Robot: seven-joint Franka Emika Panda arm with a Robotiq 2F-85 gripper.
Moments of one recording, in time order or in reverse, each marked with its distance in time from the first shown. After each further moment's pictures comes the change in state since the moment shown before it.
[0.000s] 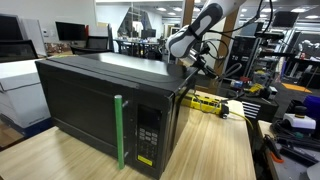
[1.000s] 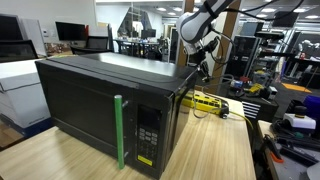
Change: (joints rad) arm 0.050 -0.266 -0.070 -0.283 0.189 0.481 0.232
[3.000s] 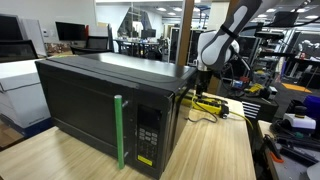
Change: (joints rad) arm -0.070 -0.048 -0.006 -0.412 0.135 0.780 0.020
